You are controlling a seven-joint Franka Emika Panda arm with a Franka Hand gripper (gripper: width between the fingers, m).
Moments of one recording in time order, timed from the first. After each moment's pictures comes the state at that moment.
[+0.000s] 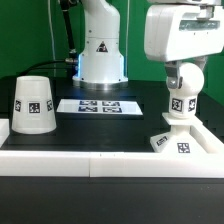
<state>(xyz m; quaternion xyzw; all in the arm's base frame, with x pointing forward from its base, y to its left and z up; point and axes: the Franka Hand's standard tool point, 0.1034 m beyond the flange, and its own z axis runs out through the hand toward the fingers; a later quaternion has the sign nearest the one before) 0.580 0.101 0.119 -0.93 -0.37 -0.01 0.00</state>
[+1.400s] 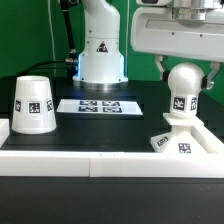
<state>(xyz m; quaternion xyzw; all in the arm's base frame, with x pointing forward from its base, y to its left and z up) 0.572 0.105 0.117 -0.92 0.39 0.04 0.01</state>
